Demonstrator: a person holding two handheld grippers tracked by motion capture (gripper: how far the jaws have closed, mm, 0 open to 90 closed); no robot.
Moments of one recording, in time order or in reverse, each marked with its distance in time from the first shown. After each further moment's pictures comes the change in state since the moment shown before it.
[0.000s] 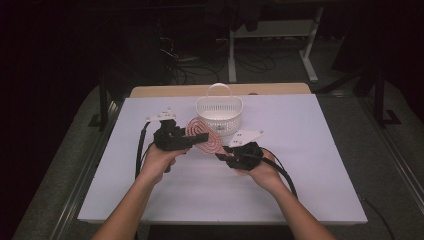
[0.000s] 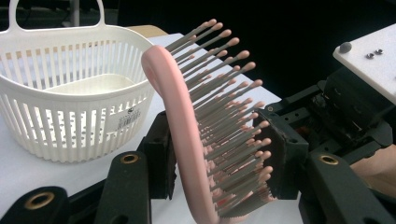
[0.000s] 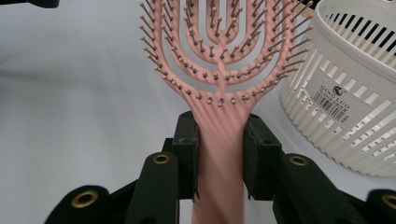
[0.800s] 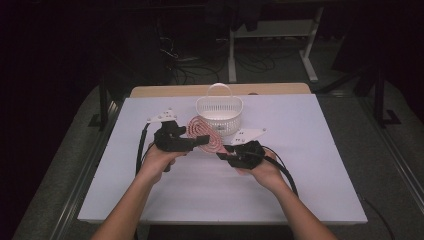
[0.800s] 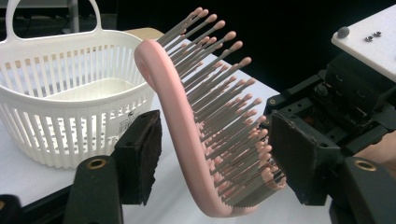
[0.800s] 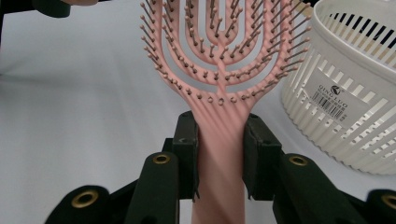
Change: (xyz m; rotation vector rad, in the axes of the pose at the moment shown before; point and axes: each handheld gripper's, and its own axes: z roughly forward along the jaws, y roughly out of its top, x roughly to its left) left arm -0.001 0.000 0.001 0.002 0.003 0.048; right arm -0.004 0.001 -0.005 -0.004 0.024 0.025
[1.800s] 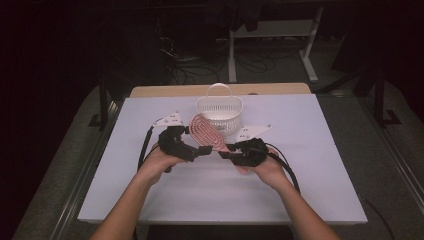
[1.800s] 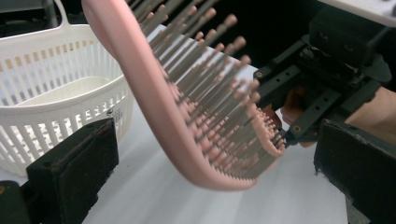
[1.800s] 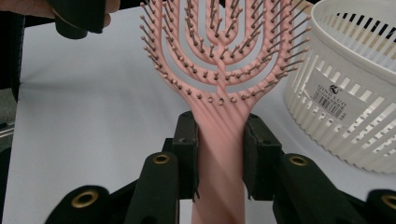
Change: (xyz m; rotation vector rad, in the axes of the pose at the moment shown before) left arm -0.005 -0.003 0.009 0.048 -0.050 0.095; right arm -0.008 0.001 -0.007 -0.014 0.049 0.033
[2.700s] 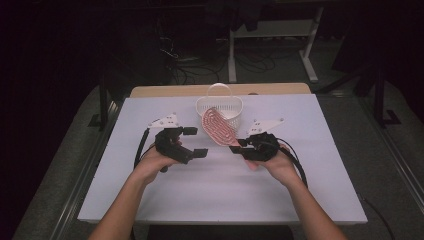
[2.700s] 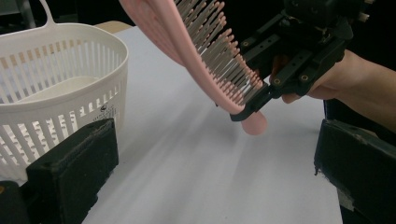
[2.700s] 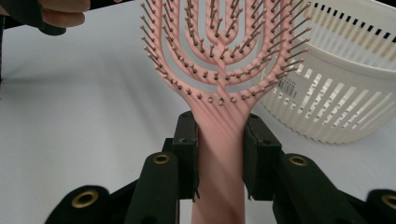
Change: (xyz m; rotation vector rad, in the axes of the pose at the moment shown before) left arm 0.009 -0.007 -0.006 0.000 -0.078 0.045; right arm -0.021 -0.005 -0.021 0.020 -0.040 0.048
